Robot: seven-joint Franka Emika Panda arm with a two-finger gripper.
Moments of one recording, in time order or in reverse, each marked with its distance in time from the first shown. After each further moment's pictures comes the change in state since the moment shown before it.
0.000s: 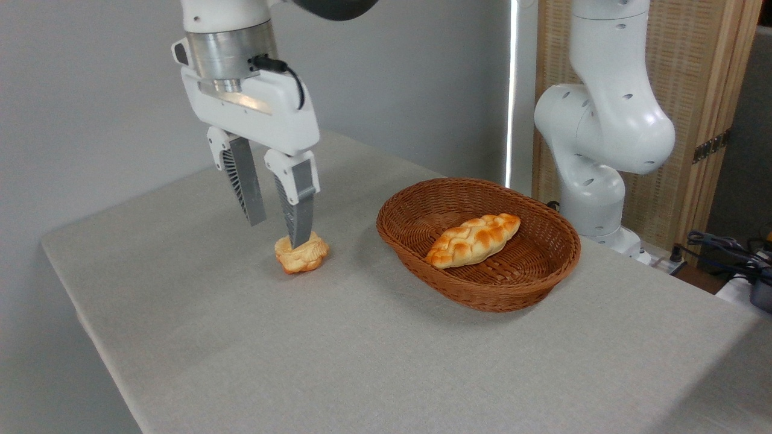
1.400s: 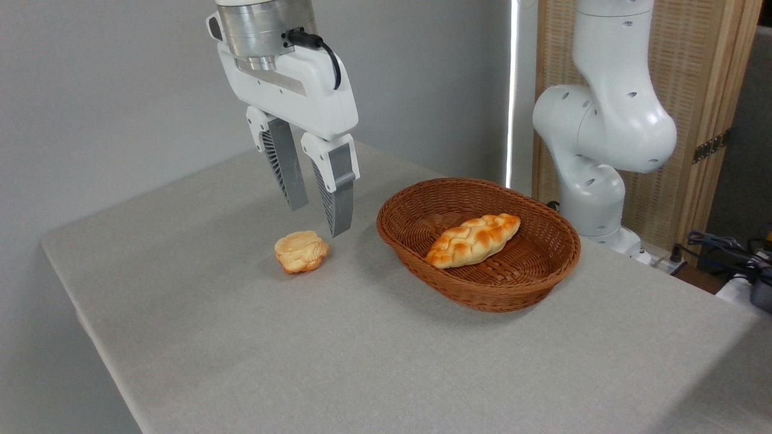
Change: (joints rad) arm 0.045 -0.041 0.037 0.031 0.007 -0.136 0.202
